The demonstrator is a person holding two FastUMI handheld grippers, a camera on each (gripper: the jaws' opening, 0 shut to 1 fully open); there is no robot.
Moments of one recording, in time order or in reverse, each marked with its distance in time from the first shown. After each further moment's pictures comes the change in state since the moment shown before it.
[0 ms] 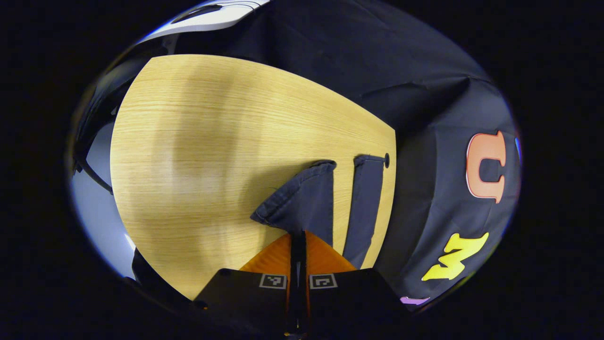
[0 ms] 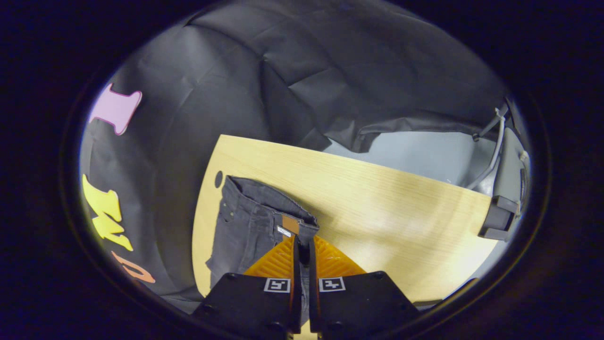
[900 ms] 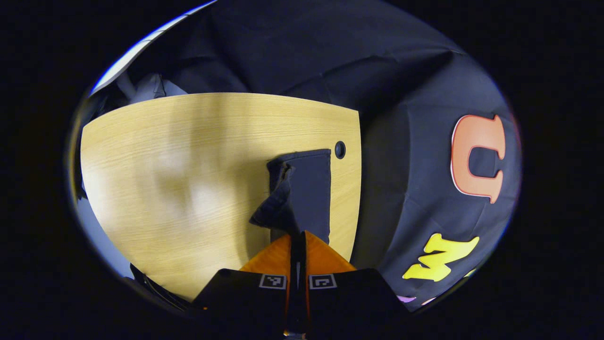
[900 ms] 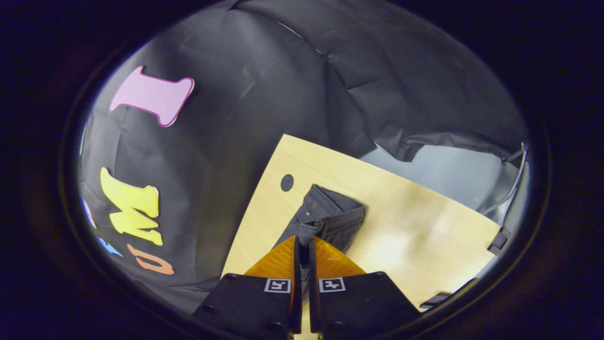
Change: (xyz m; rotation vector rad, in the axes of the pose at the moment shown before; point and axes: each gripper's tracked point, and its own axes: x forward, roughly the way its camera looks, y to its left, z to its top) left arm 0.044 -0.169 0.027 0.108 0.162 0.006; right arm -0.022 0.150 0.034 -0.132 0.066 0.144
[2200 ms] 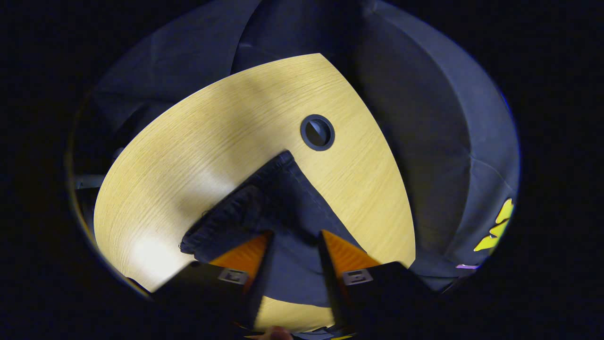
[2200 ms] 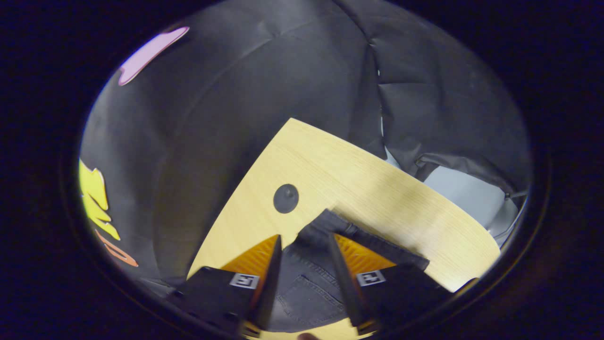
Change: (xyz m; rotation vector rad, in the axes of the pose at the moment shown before) left arm 0.157 -0.033 0.035 0.489 0.169 0.272; right arm 0.176 0.033 0.021 -0.213 0.013 -0.088
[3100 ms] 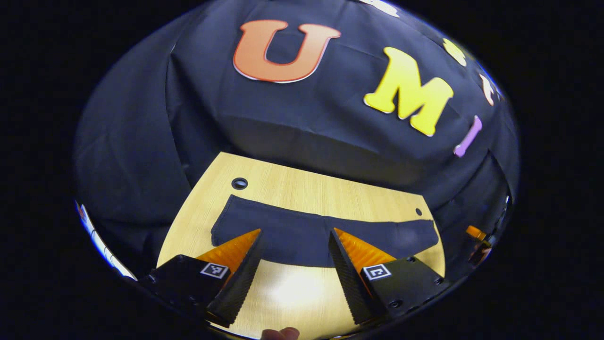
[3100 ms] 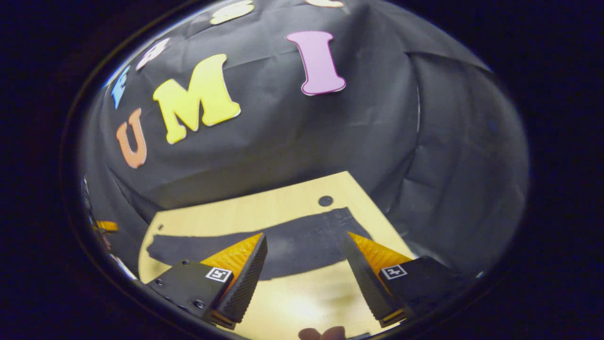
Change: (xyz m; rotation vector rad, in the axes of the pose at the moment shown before) left arm -0.189 -0.052 -0.172 0.802 -0.528 -0.133; right arm -0.257 0.000 -0.126 -0.661 -0.391 0.009
